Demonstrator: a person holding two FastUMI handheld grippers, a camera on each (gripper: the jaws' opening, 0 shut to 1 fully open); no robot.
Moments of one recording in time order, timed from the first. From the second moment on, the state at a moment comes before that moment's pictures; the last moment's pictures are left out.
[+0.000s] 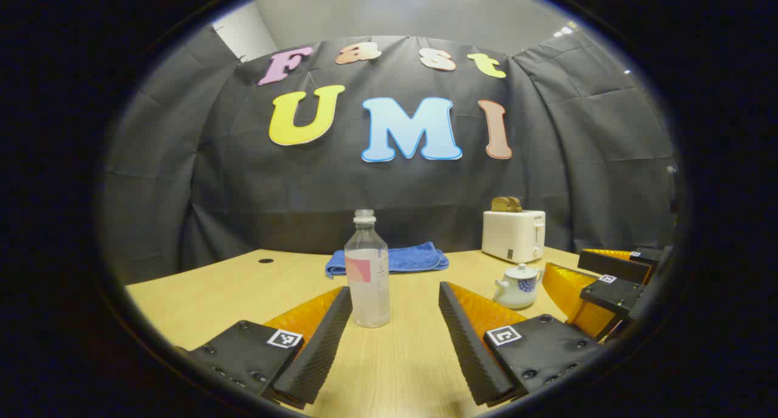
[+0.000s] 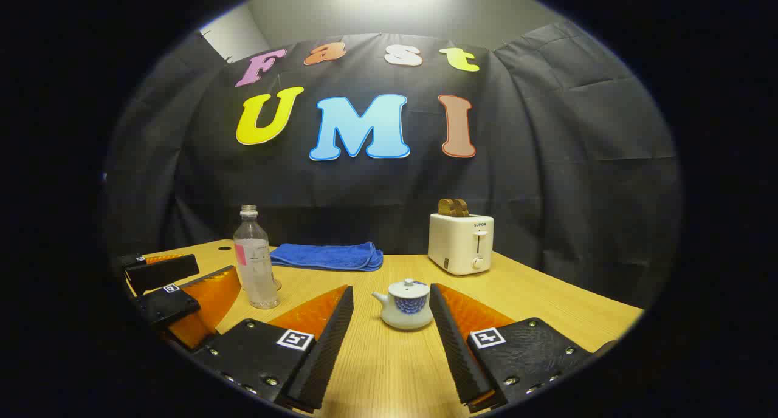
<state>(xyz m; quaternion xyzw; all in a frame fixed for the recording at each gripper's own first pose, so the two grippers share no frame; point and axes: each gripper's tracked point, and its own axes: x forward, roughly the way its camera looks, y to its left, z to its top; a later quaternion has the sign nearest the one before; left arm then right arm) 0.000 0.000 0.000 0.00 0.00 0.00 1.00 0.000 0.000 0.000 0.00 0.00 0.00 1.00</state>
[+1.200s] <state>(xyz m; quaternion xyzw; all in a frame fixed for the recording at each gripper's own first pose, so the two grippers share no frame) -0.003 0.009 -0.001 -0.01 0.00 0.01 1.00 0.085 -0.020 -0.008 -0.02 0.03 -0.01 1.00</state>
